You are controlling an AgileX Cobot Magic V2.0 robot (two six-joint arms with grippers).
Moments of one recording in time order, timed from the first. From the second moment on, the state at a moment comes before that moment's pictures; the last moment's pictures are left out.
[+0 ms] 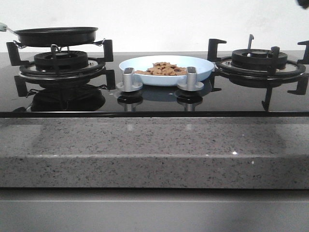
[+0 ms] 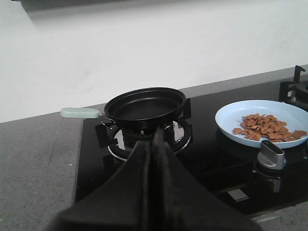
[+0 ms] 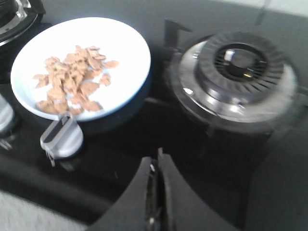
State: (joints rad) left arm -0.27 0.27 -0.44 0.03 0.29 0.08; right arm 0.21 1.00 -0.84 0.18 0.44 -0.14
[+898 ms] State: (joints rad) left arm -0.27 0.27 -0.44 0.03 0.29 0.08; right arm 0.21 0.33 -0.35 0.17 0.27 -0.15
